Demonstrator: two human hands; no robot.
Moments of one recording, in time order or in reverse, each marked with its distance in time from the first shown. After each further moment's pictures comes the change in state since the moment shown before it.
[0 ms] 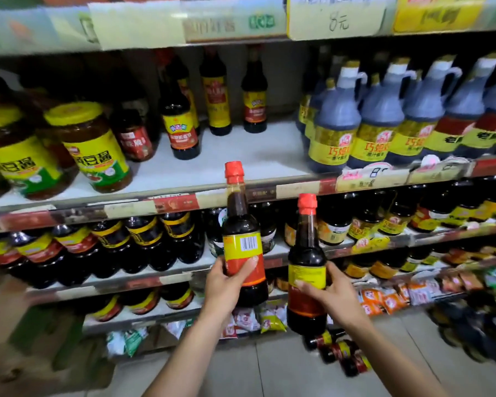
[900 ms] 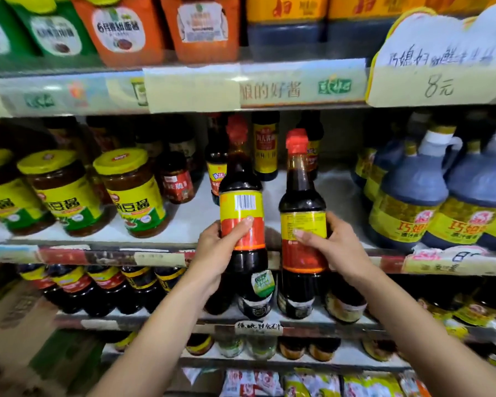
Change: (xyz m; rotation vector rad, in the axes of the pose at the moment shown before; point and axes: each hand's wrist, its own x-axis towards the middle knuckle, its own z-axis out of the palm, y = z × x) left_hand 0.102 0.151 -0.023 -0.024 0.035 0.178; right_hand 0.160 -0.165 0.051 0.046 -0.227 -0.324
